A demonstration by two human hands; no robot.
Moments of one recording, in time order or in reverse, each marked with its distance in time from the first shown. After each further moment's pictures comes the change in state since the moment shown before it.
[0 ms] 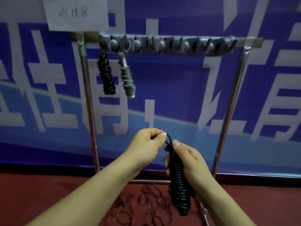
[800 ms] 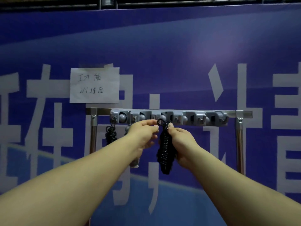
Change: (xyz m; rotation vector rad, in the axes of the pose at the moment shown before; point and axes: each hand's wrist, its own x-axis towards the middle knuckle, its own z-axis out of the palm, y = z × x) left_hand 0.124 0.156 -0.066 -0.286 0.197 0.059; right_hand 0.156 -0.172 0.030 0.002 0.149 -0.162
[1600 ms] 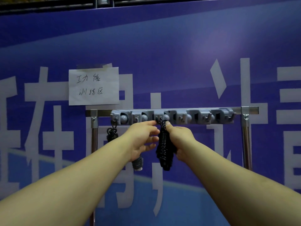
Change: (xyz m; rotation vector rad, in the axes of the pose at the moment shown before) left_hand 0.004 0.002 -0.021 -0.007 -0.125 -0.028; right_hand 0.043 0.008 0.017 -0.035 0.171 0.060
